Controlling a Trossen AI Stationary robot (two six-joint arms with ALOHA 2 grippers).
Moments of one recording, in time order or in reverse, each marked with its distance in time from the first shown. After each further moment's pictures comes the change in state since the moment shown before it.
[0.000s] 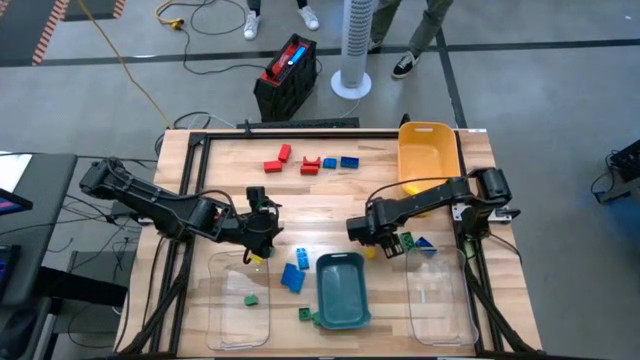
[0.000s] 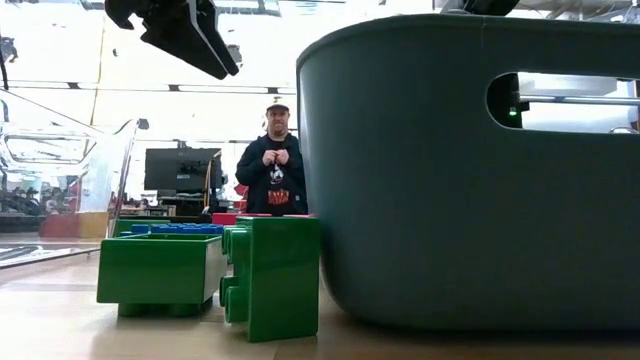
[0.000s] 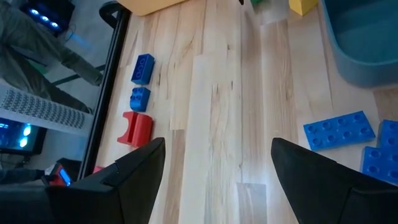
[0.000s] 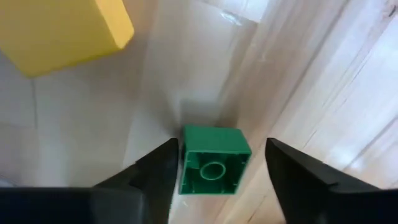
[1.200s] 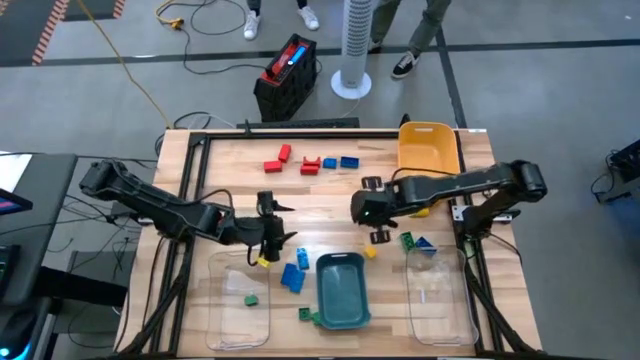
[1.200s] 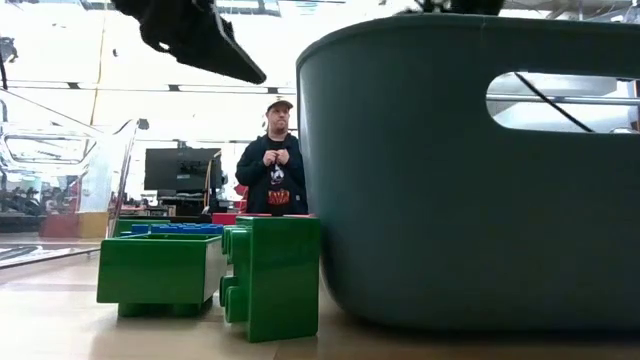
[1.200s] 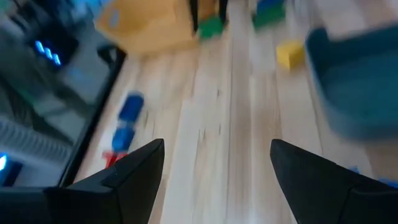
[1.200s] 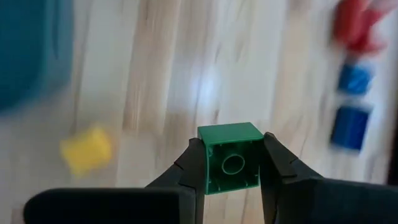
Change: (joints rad) left arm 0.029 0.002 -0.233 0.573 0.030 0.131; right arm -0.041 -0.299 0.104 0.197 0.049 0.072
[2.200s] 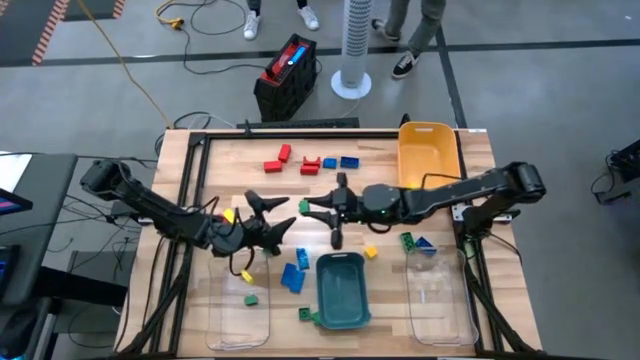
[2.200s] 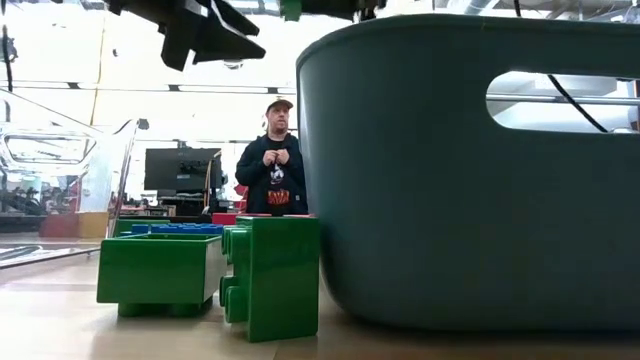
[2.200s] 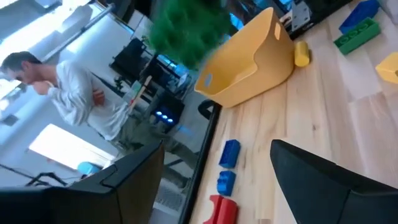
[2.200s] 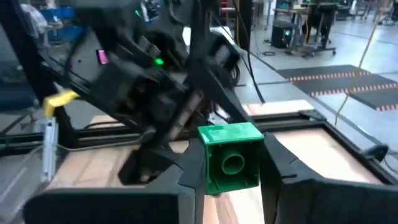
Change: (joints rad) left arm -0.121 0.000 -0.139 0.516 -0.401 0.577; right arm 0.067 0.049 -0.108 1.145 -0.004 0.227
